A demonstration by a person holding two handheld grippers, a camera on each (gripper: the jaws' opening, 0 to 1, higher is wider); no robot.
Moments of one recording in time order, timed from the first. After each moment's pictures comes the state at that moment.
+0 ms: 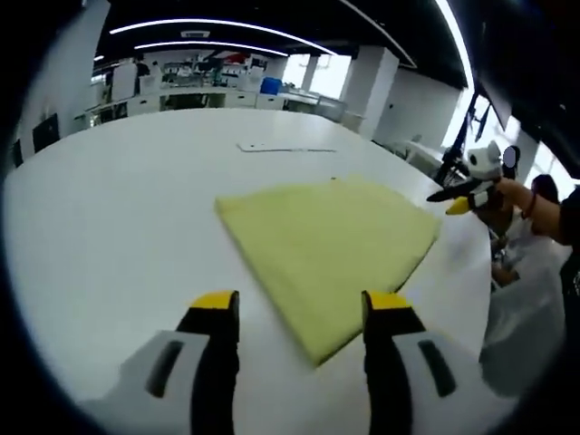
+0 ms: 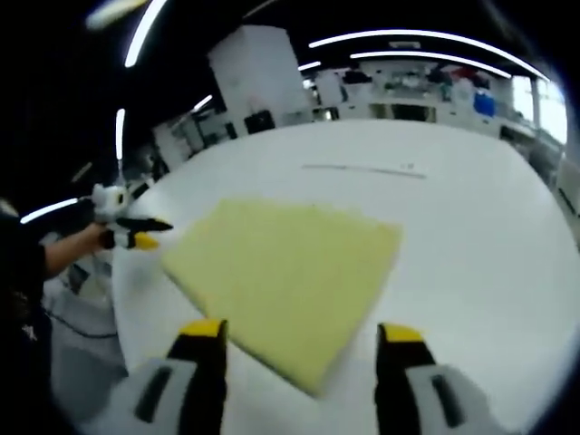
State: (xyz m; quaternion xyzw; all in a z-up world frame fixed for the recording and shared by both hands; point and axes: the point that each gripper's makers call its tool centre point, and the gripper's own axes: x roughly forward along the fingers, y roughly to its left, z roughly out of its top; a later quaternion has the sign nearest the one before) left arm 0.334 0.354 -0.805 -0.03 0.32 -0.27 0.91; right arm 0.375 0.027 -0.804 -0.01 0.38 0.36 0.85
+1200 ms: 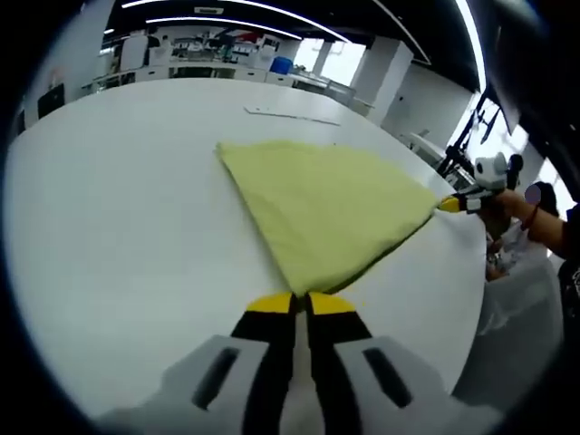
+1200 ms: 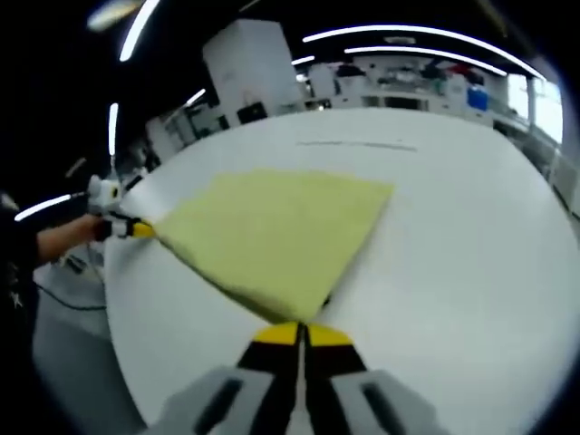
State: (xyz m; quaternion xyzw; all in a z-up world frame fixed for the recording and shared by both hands) left arm 0.304 0.354 -0.839 -0.07 0.37 -0.25 0.89; right arm 0.348 0.007 -0.834 -0.04 0.38 0.35 0.85
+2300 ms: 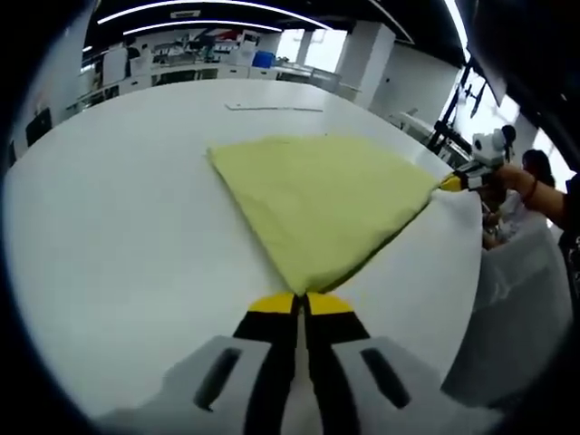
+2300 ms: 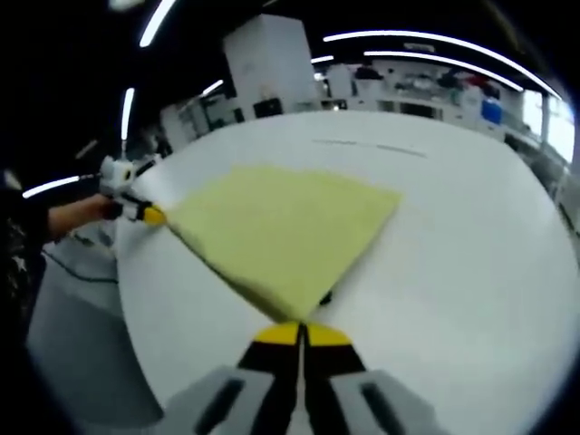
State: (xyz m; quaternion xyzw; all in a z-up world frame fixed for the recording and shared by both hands) left arm 0.274 0.349 -0.837 -0.02 0.38 -0.28 0.88; right arm 0.313 -0.004 -0.829 -0.05 0.38 0.37 0.85
